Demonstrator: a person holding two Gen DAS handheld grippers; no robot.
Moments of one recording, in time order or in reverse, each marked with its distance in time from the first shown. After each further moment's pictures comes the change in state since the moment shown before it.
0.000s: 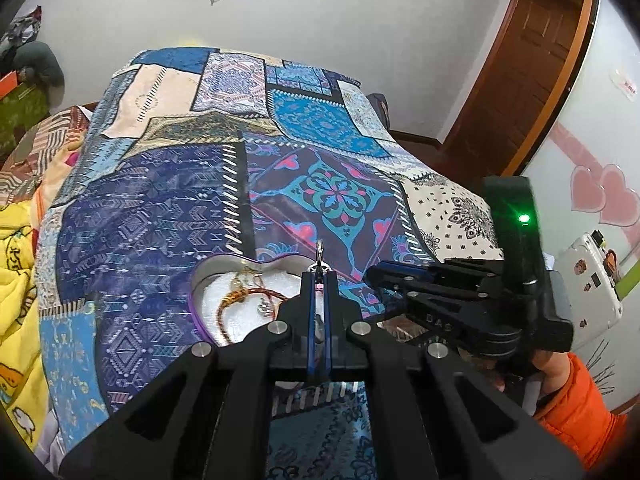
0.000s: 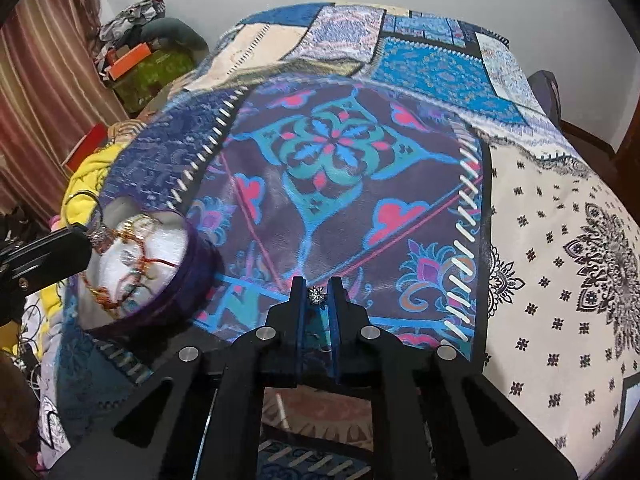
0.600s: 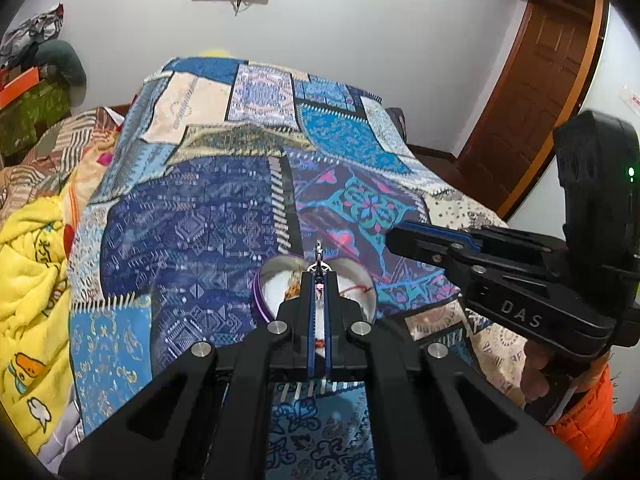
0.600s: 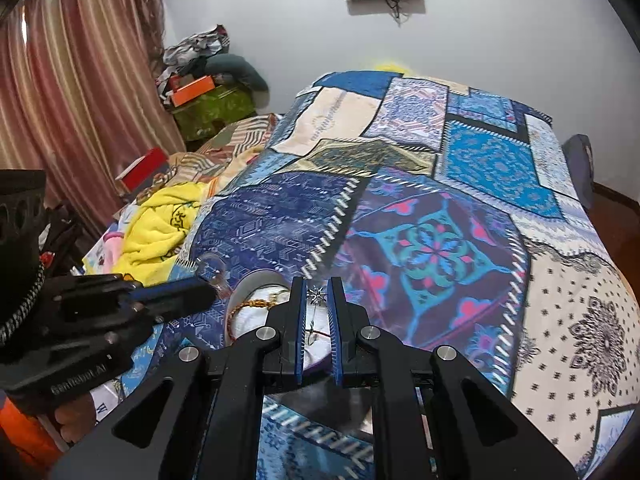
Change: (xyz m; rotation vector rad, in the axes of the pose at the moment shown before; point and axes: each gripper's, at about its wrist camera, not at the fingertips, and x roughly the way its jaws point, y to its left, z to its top) left arm -0.031 0.027 -0.006 -0.036 -0.027 0.047; right arm -0.037 0.069 0.027 -0.125 -0.147 0.128
